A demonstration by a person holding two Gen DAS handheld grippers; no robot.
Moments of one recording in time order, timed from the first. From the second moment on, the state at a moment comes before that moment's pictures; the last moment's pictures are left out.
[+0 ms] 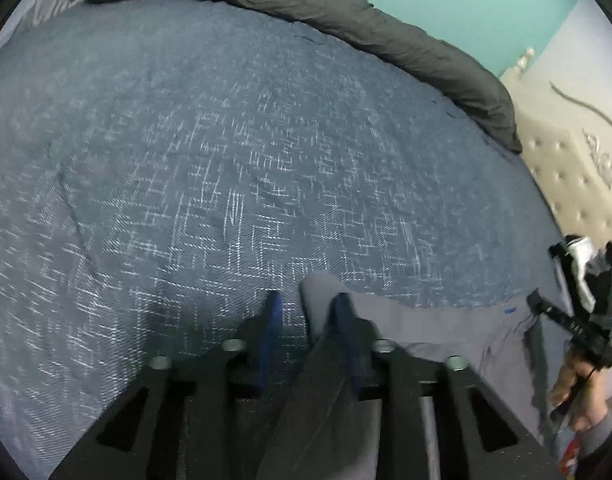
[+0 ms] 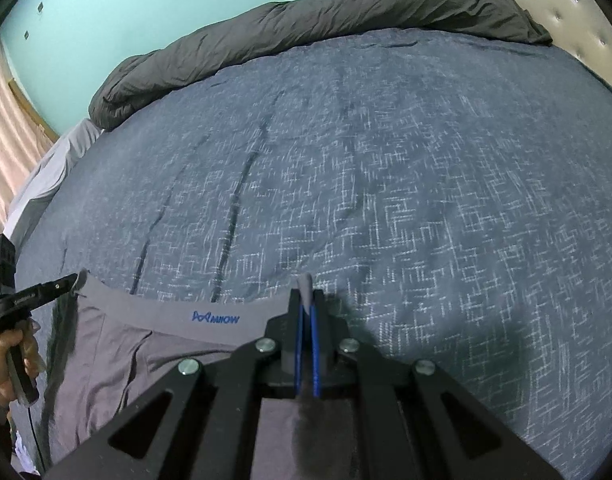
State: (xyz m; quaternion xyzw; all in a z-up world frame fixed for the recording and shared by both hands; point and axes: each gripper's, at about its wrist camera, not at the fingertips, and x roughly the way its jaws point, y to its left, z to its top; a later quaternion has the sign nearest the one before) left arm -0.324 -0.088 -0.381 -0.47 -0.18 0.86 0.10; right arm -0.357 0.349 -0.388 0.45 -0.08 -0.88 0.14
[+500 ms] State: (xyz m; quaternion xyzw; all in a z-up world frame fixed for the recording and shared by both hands) left arm -0.330 -0.091 -0.341 -0.41 -0.12 0.90 0.07; right arm -0.369 0.338 -0.357 0.41 -0.06 -0.90 0.14
